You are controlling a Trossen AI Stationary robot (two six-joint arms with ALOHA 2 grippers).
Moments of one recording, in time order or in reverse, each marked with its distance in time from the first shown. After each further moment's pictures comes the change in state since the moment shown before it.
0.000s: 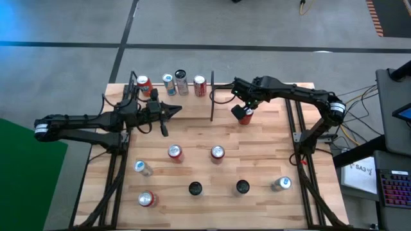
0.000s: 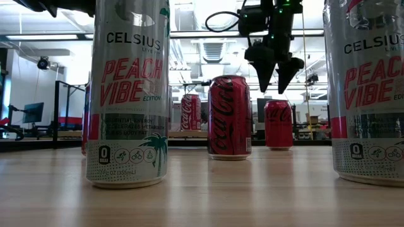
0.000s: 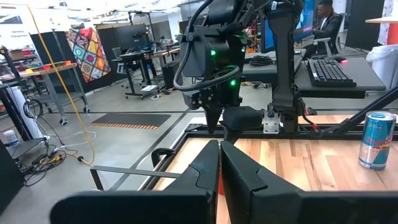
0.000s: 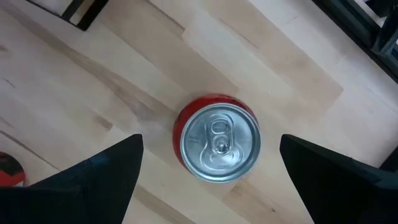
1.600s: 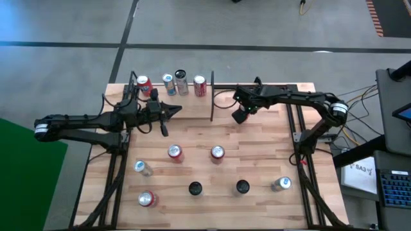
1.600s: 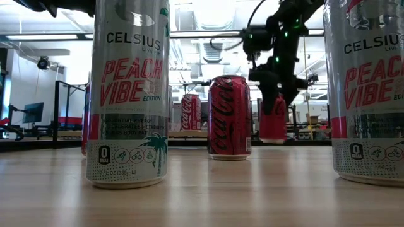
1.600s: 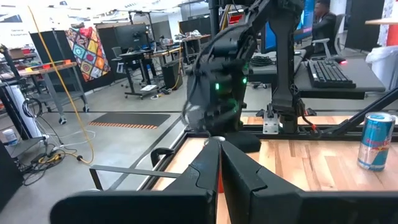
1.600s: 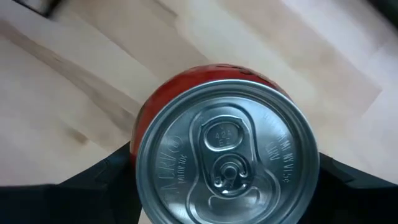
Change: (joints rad) left arm 0.000 0.000 0.000 0.001 0.000 -0.011; right arm -0.020 -0.031 -0.245 0.260 -0.001 -0.016
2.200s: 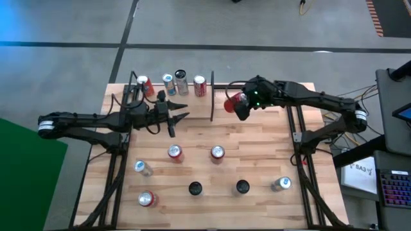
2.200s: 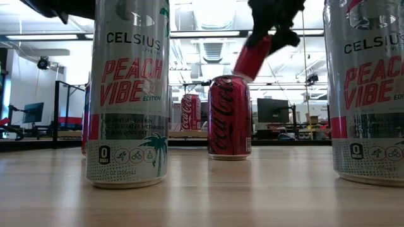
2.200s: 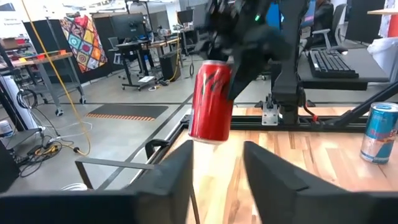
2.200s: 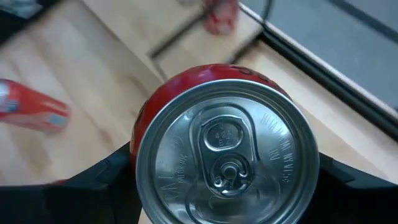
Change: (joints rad) left arm 0.000 0.124 0.000 0.085 0.000 -0.009; right arm 0.149 -0.244 0.173 0.030 0.002 -0.016
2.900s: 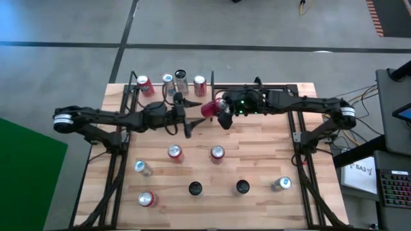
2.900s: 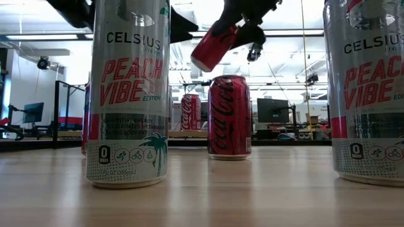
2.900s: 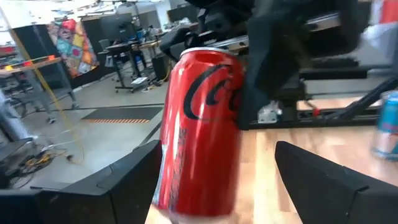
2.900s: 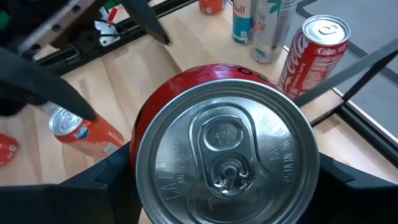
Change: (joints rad) left arm -0.001 0.305 0.095 0.195 0.023 0.052; right arm 0.122 0.140 0.031 0.322 -0.003 -0.104
